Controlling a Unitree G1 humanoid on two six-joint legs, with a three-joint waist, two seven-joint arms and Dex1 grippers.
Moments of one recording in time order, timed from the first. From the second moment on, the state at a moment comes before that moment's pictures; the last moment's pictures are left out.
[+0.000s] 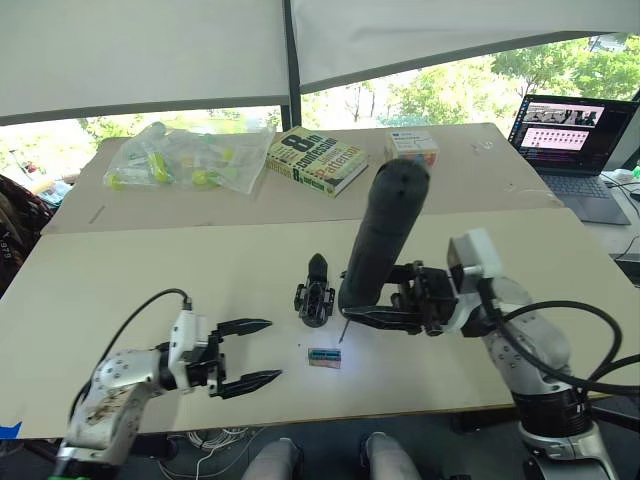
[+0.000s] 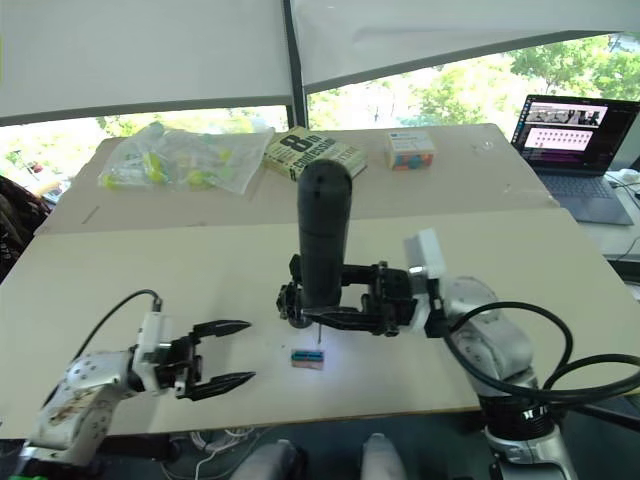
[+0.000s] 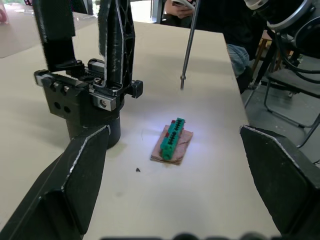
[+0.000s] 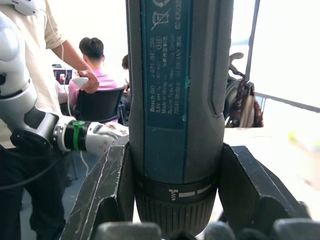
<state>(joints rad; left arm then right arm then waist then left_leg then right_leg) 0.07 0.65 0.10 -0.16 -0.59 0.05 -1.25 -0.39 -0.50 0.01 -0.33 0.77 0.32 1.20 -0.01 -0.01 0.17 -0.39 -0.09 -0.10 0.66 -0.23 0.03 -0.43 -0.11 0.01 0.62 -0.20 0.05</state>
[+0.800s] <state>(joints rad) -0.24 0.48 -0.07 0.15 -0.30 0.02 -1.07 -0.46 -0.53 -0.04 -0.34 0.81 0.40 1.15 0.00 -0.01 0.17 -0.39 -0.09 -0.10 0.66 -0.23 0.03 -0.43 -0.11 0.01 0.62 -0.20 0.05</state>
